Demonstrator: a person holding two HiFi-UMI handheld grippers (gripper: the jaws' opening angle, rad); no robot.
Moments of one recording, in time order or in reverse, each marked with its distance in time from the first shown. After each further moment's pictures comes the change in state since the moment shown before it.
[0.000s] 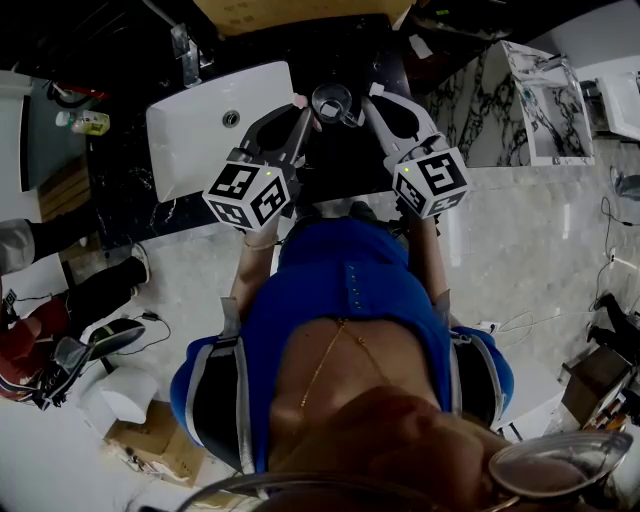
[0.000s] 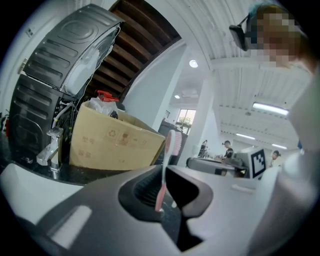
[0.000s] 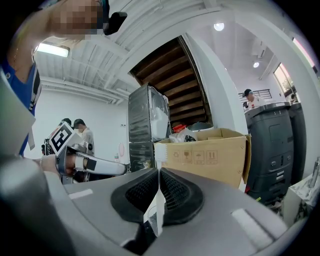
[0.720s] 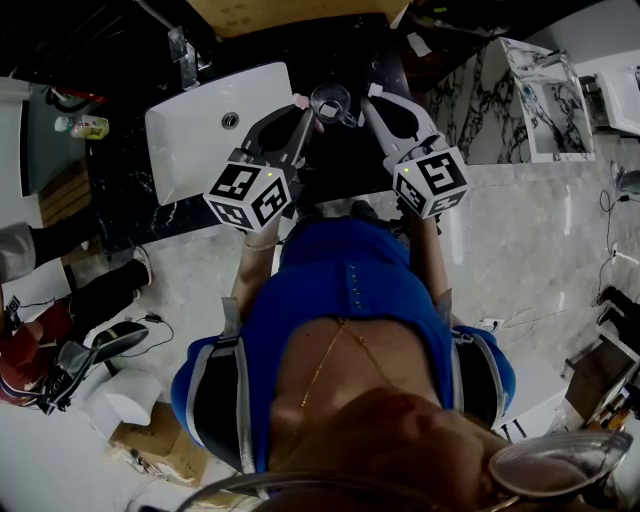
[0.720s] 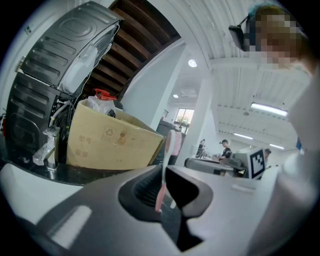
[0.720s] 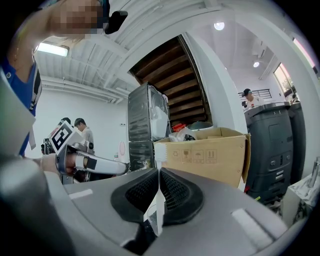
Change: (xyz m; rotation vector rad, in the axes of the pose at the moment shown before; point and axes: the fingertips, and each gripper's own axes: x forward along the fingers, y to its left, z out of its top) left arm 0.004 -0.003 -0.001 0.001 0.008 -0.024; right arm 0.000 0.000 -0.003 -0.001 0.011 -0.002
